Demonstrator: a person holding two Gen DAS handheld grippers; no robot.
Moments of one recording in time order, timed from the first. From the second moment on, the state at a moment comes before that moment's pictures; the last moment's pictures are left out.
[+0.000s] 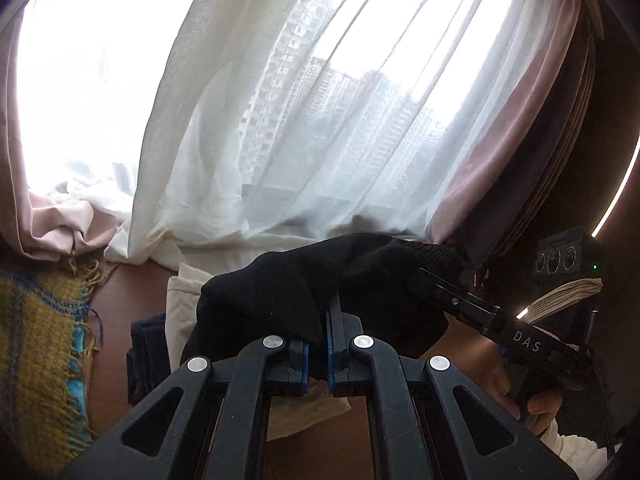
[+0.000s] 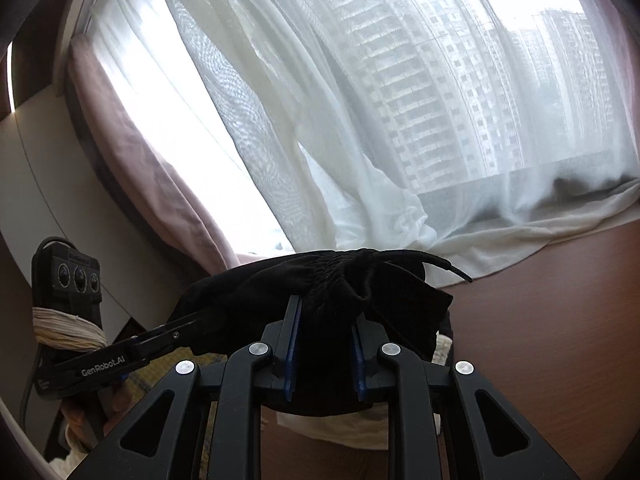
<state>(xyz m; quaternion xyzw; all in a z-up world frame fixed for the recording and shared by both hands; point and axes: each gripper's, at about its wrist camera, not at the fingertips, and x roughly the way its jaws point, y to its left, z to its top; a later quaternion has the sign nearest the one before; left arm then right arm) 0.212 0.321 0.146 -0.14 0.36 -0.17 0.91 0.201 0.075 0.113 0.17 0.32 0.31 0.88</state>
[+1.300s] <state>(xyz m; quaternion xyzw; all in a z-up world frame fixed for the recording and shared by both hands) 0.128 0.335 -0.005 -0.11 0.46 -0.13 0.87 0.173 0.105 -0.027 0.10 0.44 0.29 0.84</state>
